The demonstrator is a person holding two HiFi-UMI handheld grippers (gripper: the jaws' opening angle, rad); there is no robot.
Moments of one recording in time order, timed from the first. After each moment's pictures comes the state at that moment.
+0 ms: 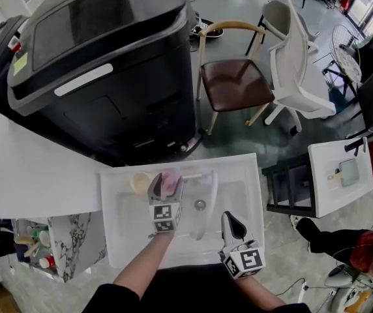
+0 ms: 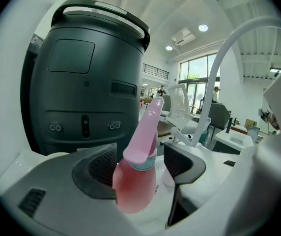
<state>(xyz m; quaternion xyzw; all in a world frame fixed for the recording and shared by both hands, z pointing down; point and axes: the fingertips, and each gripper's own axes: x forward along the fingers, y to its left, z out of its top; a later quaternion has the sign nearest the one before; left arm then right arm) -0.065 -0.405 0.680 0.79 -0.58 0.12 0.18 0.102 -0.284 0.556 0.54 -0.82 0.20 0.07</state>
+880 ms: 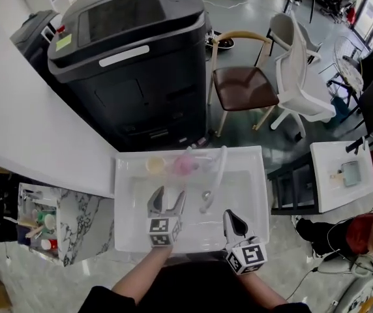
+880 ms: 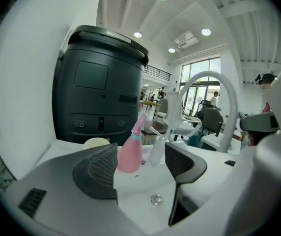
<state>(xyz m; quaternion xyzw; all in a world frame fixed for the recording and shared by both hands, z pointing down) -0.093 -0.264 0.621 0.78 -0.58 0.11 0.20 0.081 -0.198 0.539 0.50 -0.85 0.17 0.07</state>
